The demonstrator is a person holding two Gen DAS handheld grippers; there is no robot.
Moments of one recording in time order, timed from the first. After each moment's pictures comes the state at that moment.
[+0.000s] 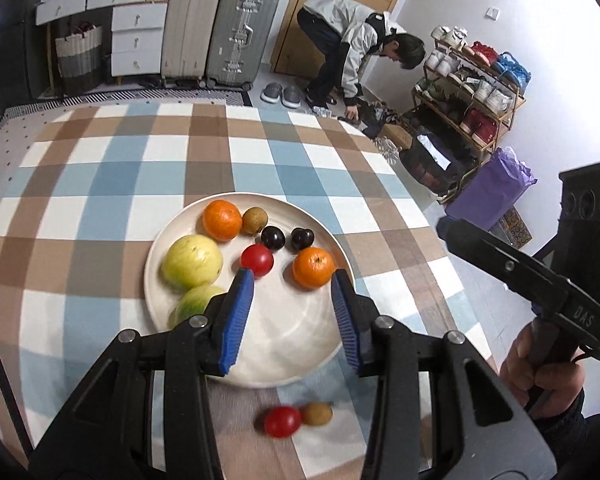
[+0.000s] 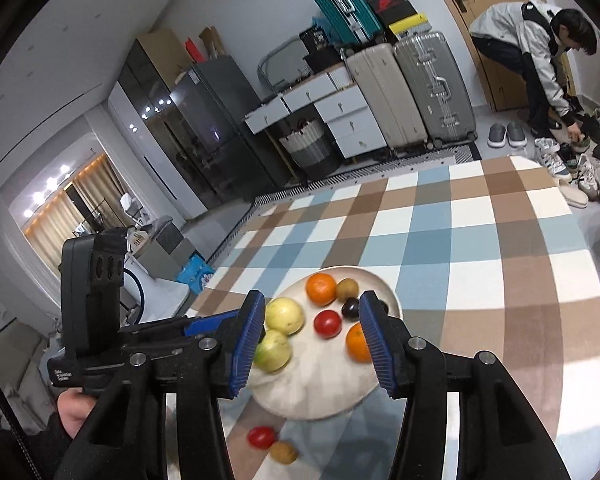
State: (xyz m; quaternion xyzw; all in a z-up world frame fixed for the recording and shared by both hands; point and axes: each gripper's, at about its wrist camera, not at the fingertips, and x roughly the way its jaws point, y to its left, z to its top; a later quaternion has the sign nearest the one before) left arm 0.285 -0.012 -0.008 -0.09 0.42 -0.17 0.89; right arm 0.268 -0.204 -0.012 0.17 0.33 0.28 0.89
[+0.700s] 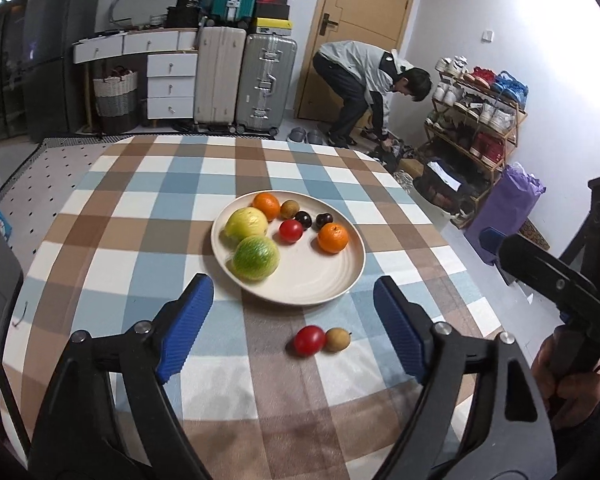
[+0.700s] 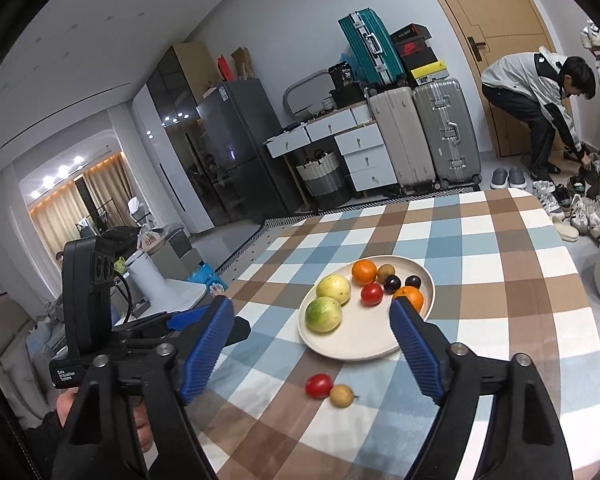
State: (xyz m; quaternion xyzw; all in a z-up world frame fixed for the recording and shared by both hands) left arm 0.138 0.023 0.010 -0.07 0.34 -0.12 0.93; right arm 0.143 -0.175 0.007 0.14 0.25 0.28 0.92
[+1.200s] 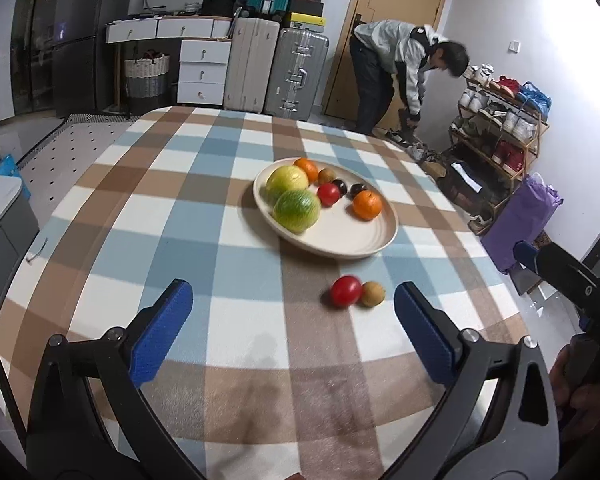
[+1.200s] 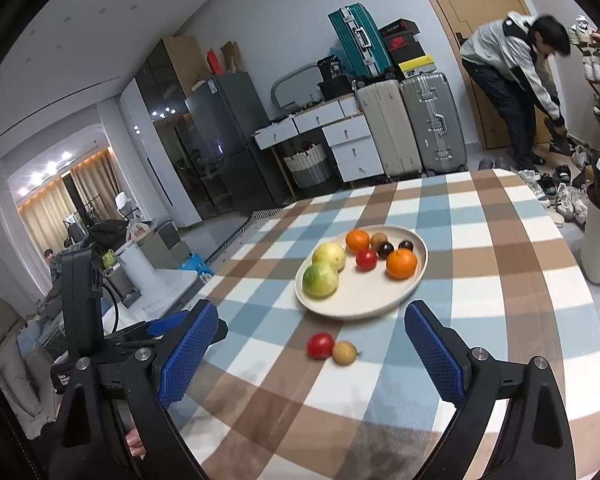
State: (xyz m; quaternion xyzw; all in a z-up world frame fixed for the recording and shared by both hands) left arm 0.102 0.048 -0.034 -0.10 0.35 -0.07 0.93; right arm 0.109 -0.167 -0.020 0.13 0.28 0.25 0.92
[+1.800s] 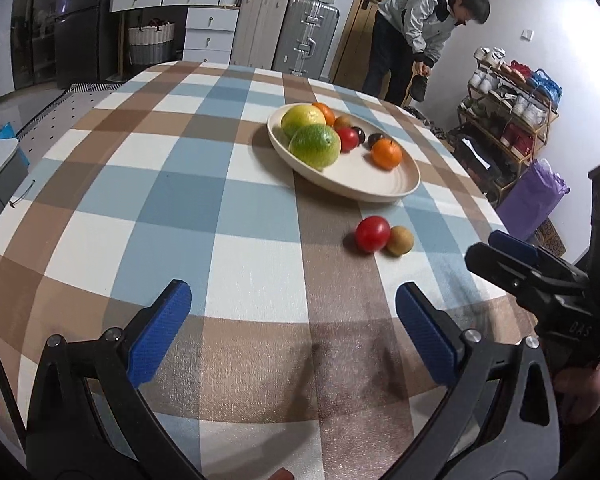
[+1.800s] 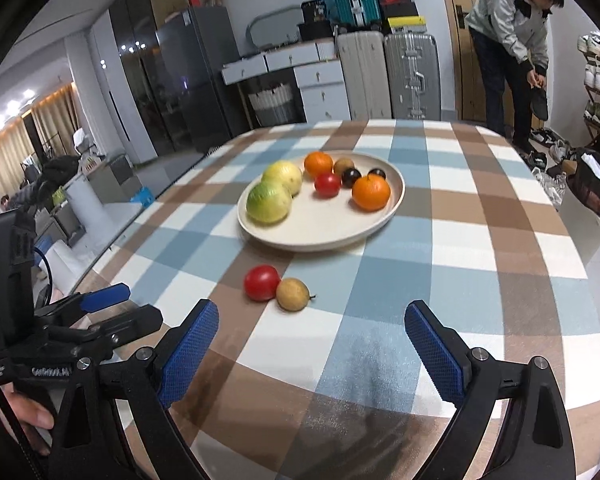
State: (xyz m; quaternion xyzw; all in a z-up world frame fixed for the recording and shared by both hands) left arm 0.108 0.050 -0.092 -0.11 0.40 -0.07 0.91; right arm 0.145 -0.137 -0.084 0.04 0.38 0.20 0.90
